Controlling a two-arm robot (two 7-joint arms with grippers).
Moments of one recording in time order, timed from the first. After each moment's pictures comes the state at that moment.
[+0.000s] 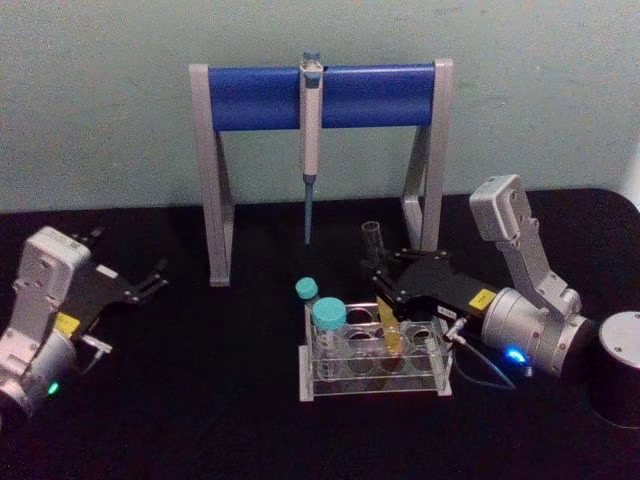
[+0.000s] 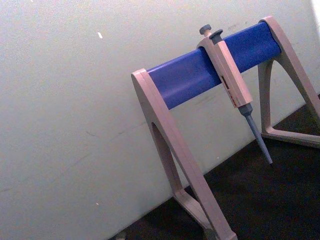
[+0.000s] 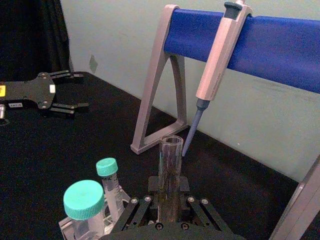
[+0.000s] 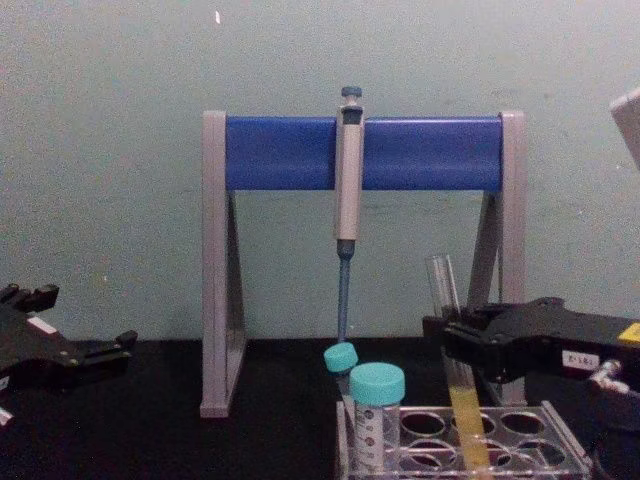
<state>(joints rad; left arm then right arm) -0.20 0.60 0.45 -1.41 -0.25 -0.12 0.03 0.32 0.44 -0.46 -1.44 0.38 0.10 0.46</state>
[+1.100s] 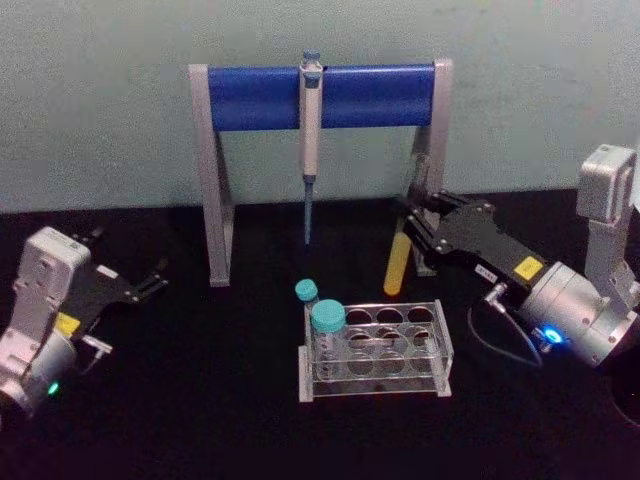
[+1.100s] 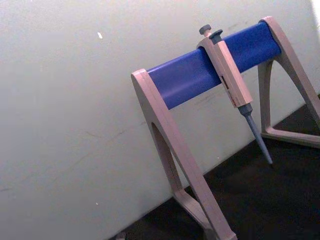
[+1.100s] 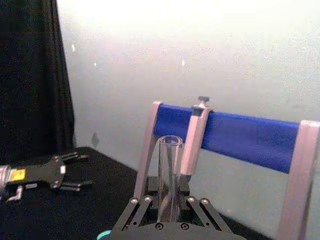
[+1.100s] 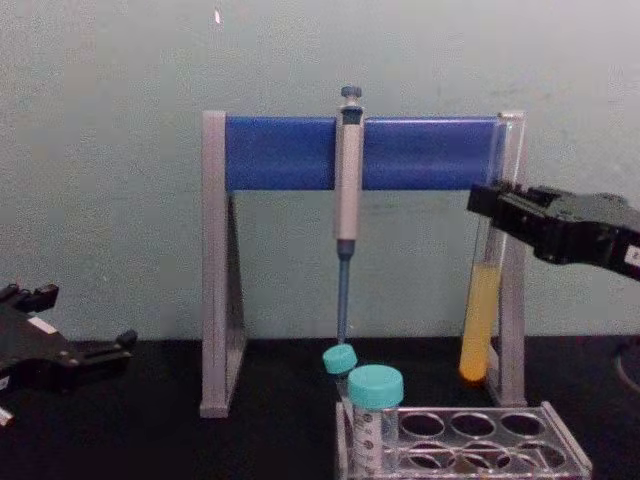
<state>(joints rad) -0.20 0.60 0.45 -1.41 -0.25 -0.12 0.03 0.24 0.43 -0.34 -1.51 0.53 -0.11 0.52</state>
